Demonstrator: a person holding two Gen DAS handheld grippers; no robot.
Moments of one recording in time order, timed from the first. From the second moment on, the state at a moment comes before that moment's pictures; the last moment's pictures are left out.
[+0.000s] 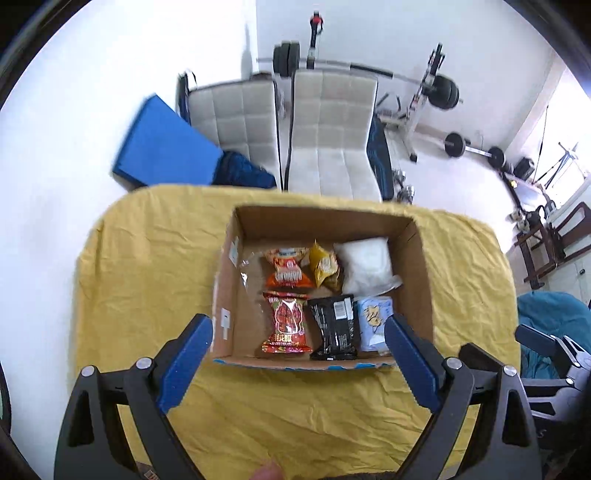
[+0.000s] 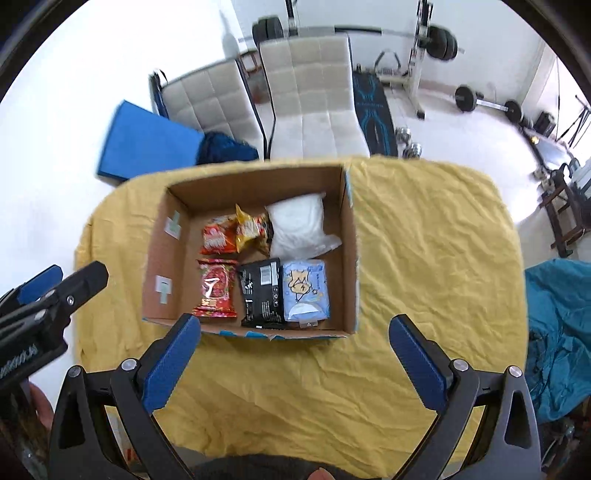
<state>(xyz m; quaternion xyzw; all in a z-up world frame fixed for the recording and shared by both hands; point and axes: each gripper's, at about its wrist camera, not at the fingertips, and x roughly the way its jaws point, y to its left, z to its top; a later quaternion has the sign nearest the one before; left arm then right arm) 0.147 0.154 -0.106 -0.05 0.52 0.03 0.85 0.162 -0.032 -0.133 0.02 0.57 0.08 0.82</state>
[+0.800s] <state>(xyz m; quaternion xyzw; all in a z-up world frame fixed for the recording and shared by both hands) 0.063 0.141 -0.005 -0.05 0.47 0.03 0.88 0.067 -0.067 0.004 0.01 0.49 0.06 0.87</state>
